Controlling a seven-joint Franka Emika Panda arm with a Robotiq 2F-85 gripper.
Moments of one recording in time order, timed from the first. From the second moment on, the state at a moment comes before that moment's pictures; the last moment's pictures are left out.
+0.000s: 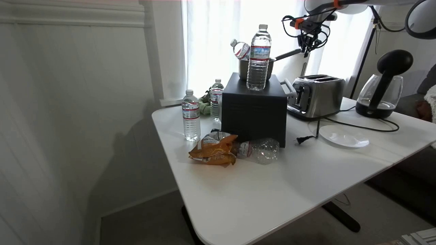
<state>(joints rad) 0.11 1.00 -0.13 -0.55 -0.06 1.87 1.34</state>
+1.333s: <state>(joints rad) 0.11 0.83 -0.17 -0.41 -0.07 1.65 1.34</state>
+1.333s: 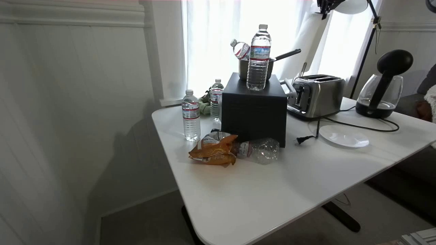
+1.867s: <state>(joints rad) 0.11 0.74 -0.17 -0.41 -0.07 1.65 1.41</state>
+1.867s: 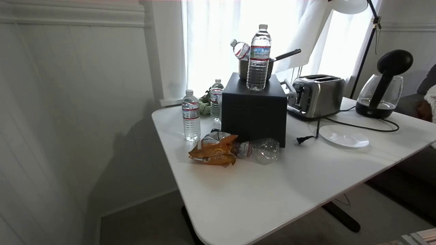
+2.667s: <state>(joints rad) 0.10 0.66 -0.17 -0.41 -0.09 1.62 1.54</state>
